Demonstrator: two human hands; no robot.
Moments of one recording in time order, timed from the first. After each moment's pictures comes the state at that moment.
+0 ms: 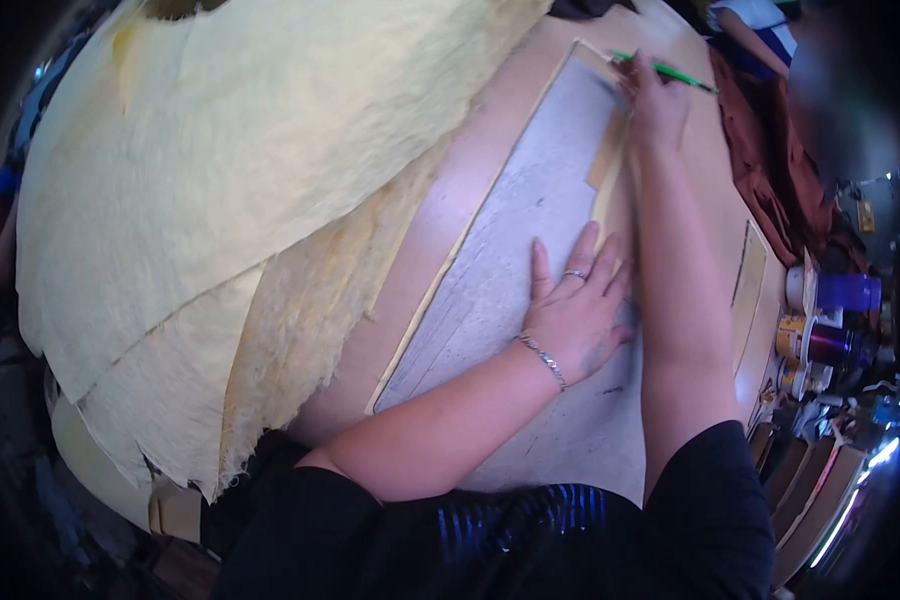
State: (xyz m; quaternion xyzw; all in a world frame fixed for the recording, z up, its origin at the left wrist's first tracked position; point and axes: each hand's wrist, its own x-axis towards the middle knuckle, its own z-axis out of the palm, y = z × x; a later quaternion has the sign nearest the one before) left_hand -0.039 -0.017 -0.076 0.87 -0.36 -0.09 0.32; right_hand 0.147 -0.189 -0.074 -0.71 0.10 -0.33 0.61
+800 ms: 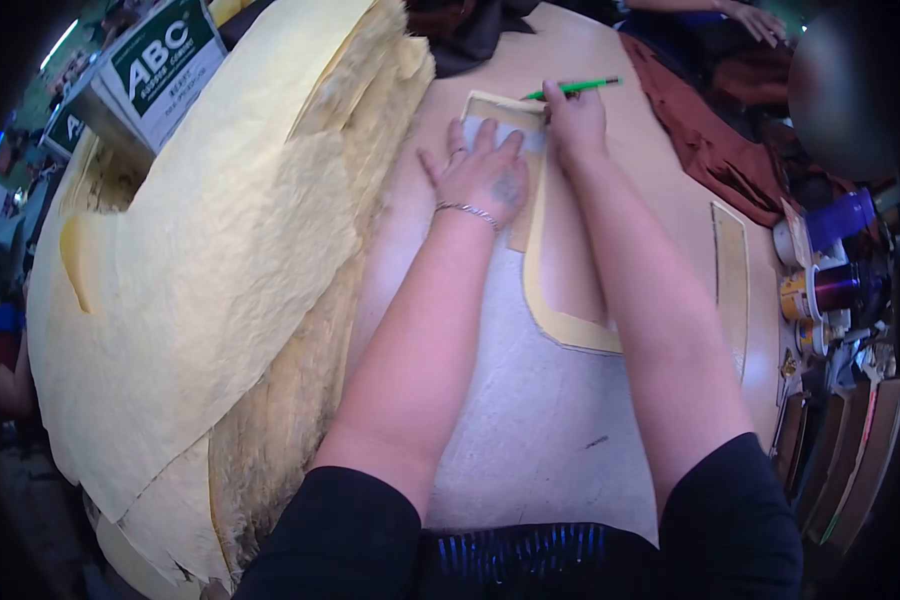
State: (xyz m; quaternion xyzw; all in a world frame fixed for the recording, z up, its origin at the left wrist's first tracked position) left_hand 0.137 -0.083 -0.083 0.94 -0.28 -0.01 0.21; right_hand 0.170 -0.240 -0.091 -0.78 0.20 -0.35 0.48
